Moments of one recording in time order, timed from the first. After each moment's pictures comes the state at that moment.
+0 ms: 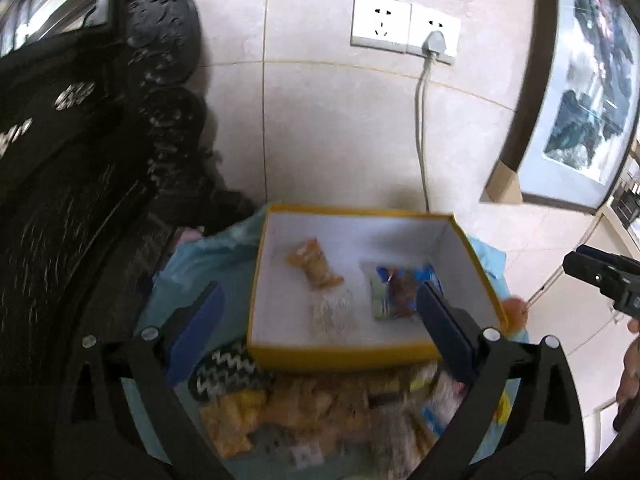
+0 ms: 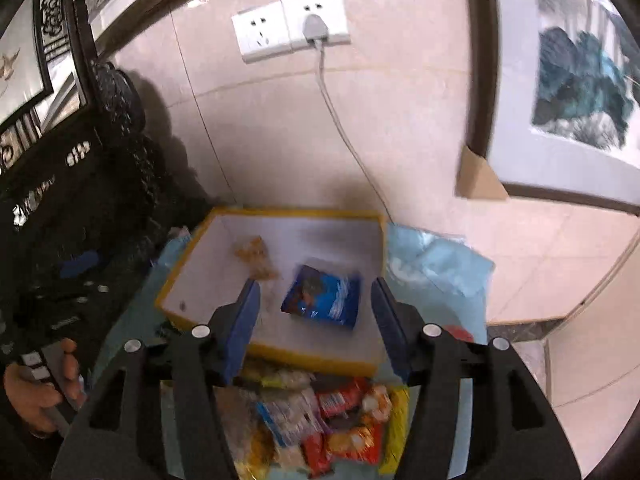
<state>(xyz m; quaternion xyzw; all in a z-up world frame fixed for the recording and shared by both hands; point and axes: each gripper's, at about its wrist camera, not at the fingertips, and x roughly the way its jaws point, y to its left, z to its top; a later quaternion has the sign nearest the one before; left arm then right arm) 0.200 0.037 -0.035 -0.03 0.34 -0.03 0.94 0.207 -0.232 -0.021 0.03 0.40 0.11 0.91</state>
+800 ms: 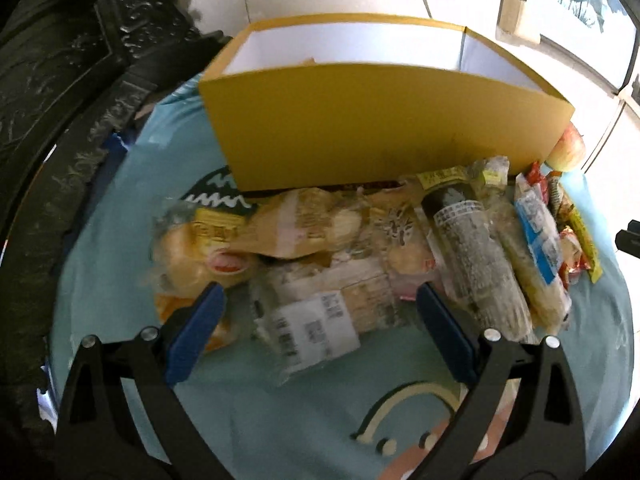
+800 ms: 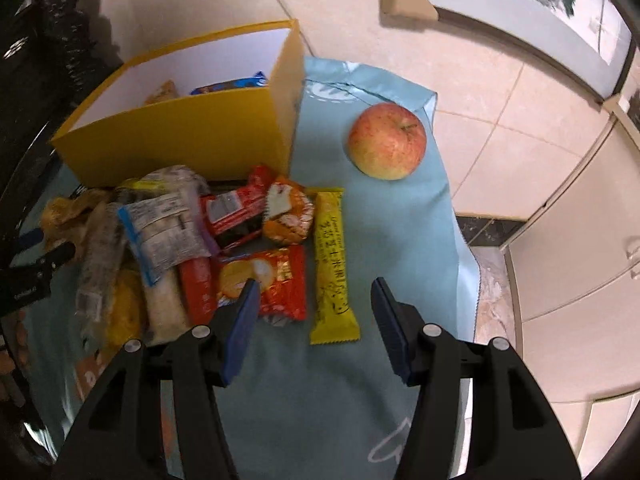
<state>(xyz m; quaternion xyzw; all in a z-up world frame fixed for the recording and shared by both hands) 0.156 0.020 -0.217 0.05 0.47 -0.03 0.88 0.129 -0.271 -0.192 0.02 0.52 0.00 0.86</state>
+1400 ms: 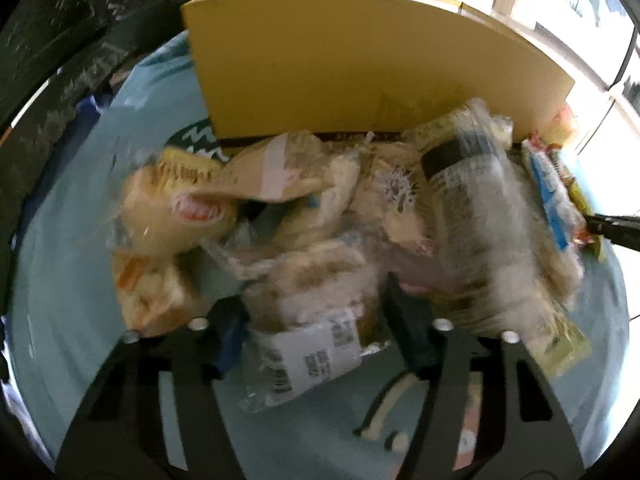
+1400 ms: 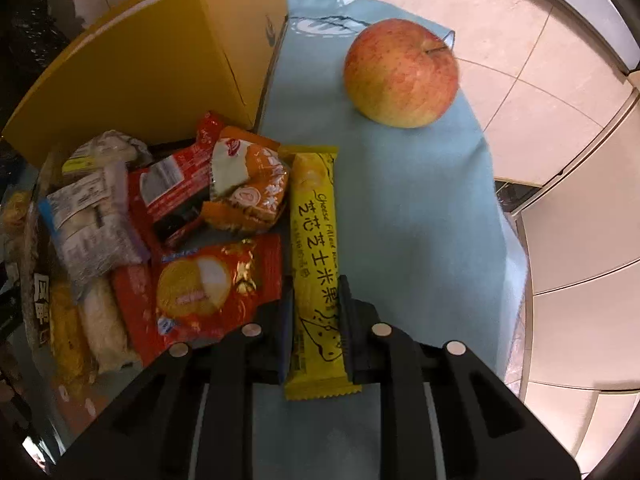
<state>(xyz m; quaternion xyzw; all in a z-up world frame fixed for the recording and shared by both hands) 0.151 0.040 -0.250 0.01 0.50 -0.07 0.86 0.162 -0.283 -0.250 0.04 0.57 0.02 0.82</state>
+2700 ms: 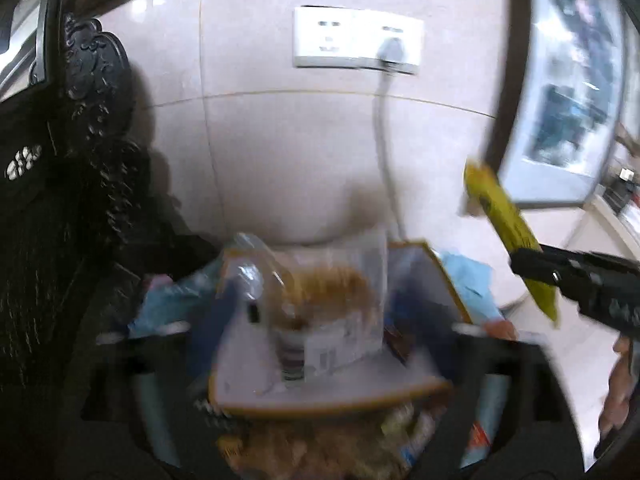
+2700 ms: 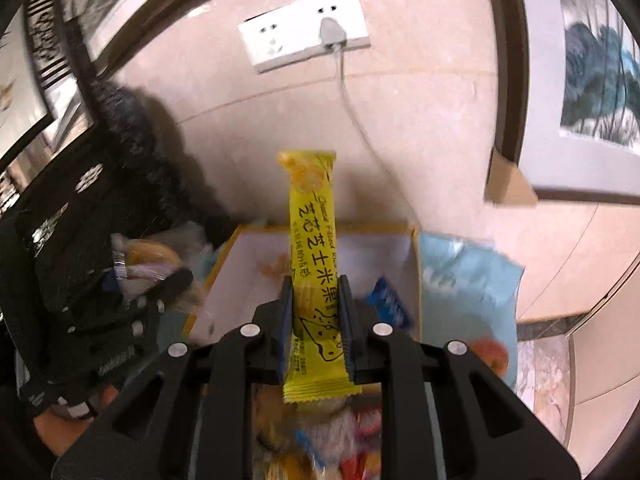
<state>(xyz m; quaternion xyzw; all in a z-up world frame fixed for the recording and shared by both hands) 0.273 -0.009 -0.006 0.00 0.32 -0.05 0.95 0.274 -0.203 -0.006 0.07 0.40 0.12 0.91</state>
